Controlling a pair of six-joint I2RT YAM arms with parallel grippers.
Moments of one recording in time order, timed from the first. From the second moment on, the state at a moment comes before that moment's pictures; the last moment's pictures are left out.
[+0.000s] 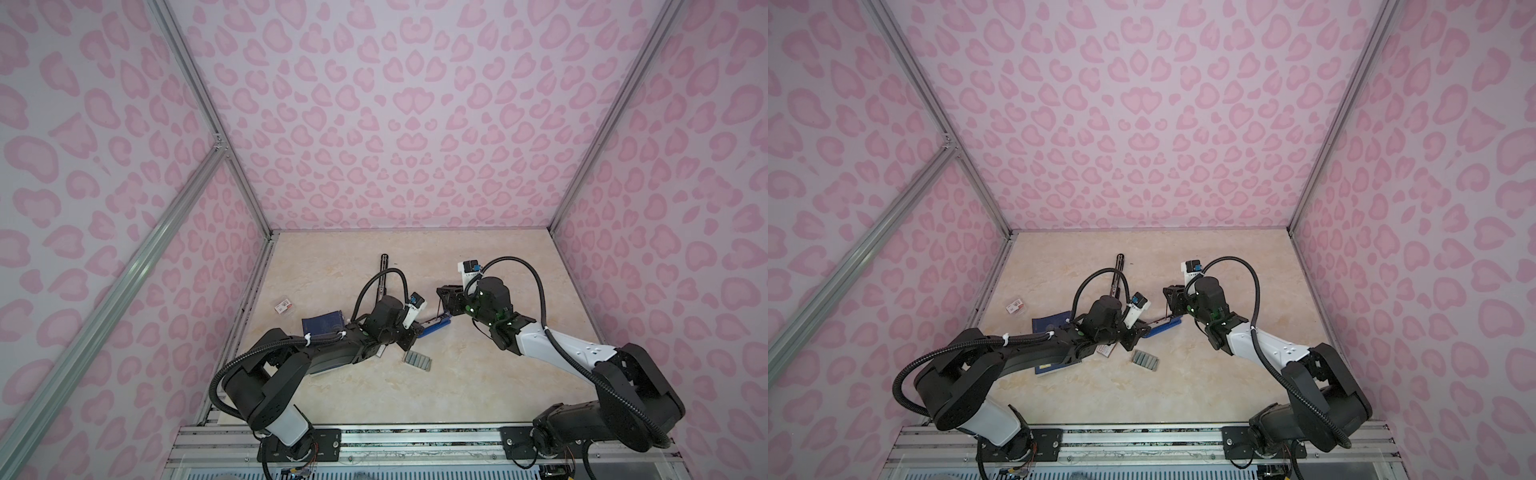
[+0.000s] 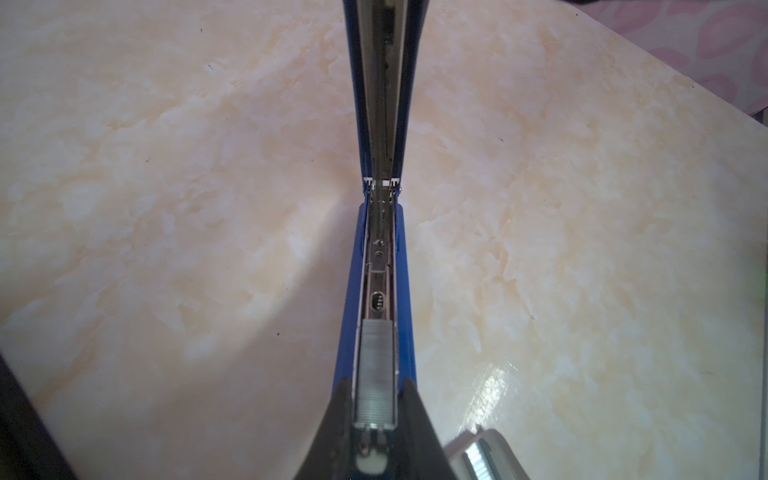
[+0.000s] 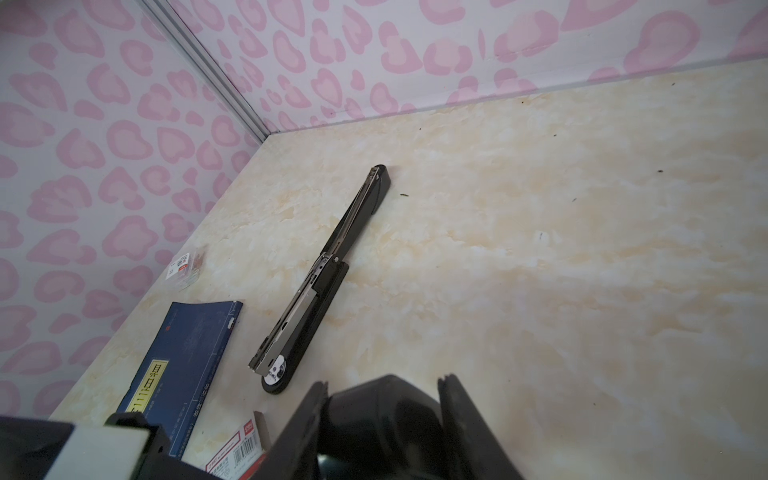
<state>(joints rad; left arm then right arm) -0.77 1.59 0.74 0.19 0.21 -0.04 0.51 1.41 0.68 0.32 -0.14 0.42</state>
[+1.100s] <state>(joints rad) -0.77 1.59 0.82 0.19 0.18 -0.04 0.64 1.42 0.71 0.25 -0.02 0.31</state>
